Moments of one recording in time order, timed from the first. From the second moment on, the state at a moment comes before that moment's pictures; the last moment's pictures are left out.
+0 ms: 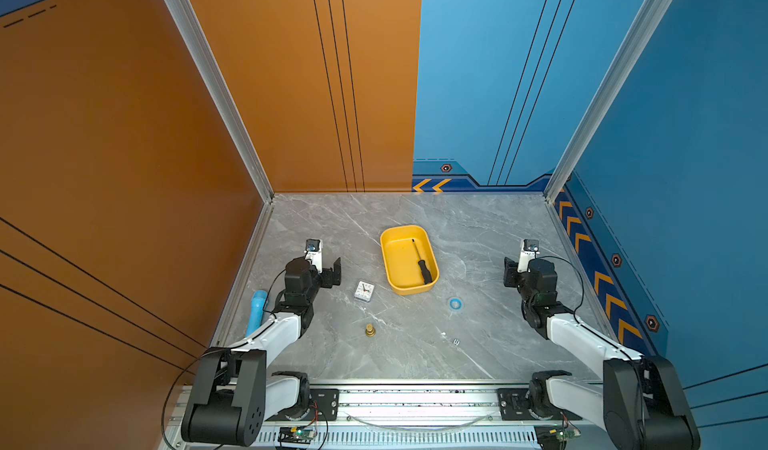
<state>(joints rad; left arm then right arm) -0.05 1.23 0.38 0.48 0.03 0.03 0.07 1.19 0.39 0.38 0.17 0.05</state>
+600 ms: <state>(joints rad) -0.02 1.52 0.35 0.79 0.03 0.03 0.06 1.47 0.37 0.74 0.17 0.05</state>
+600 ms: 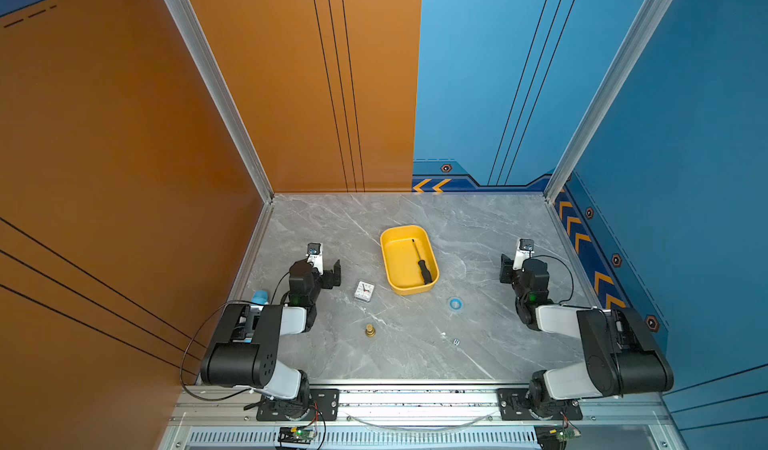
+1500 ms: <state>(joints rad) 0.02 1.55 0.36 0.85 0.07 0.03 0.00 1.53 0.37 0.82 0.06 0.05</state>
